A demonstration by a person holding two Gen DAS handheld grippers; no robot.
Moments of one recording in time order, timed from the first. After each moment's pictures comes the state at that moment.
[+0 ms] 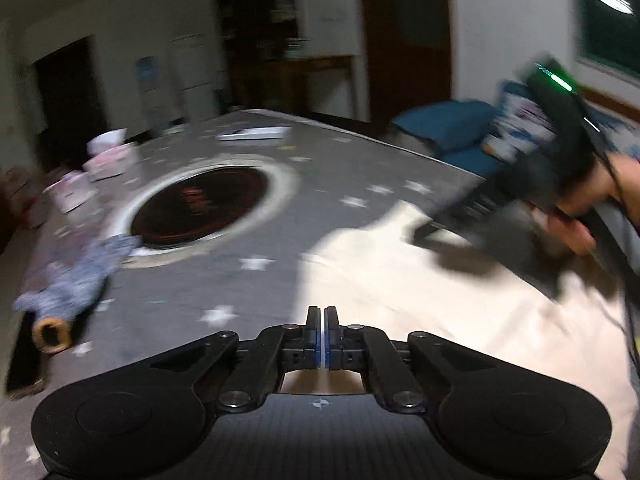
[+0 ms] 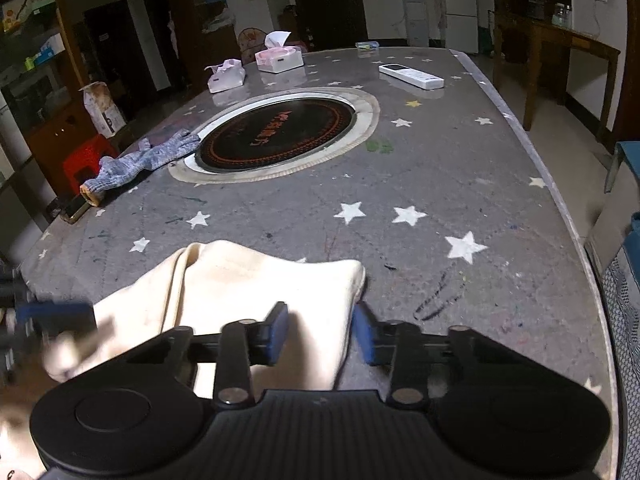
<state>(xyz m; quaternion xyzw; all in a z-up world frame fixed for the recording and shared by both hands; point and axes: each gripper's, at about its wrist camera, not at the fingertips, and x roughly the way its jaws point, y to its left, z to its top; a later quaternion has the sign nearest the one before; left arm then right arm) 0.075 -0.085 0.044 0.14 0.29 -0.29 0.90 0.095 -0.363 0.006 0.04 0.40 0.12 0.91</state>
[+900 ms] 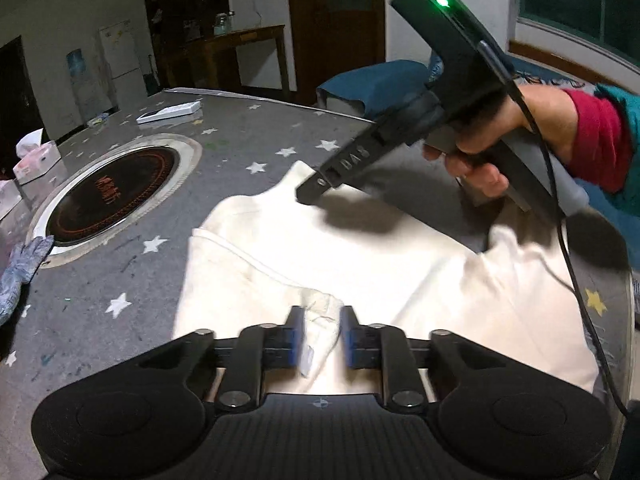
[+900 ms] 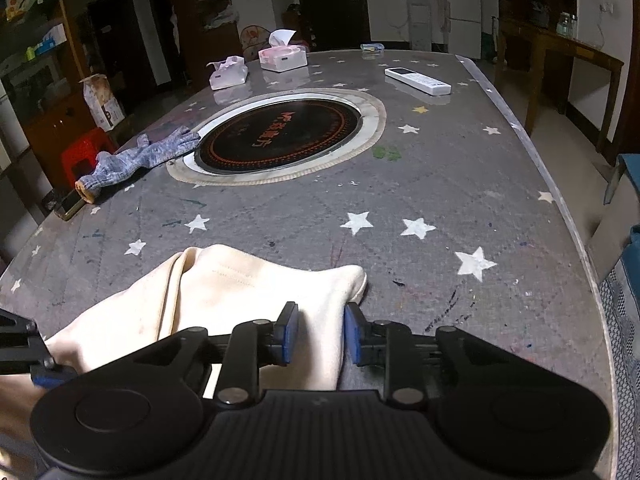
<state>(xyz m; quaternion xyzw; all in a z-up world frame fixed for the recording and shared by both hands) 0.047 -0.131 0.020 0.19 0.32 -0.40 0.84 0.103 -0.354 0.006 0.02 0.40 0.12 0.91</state>
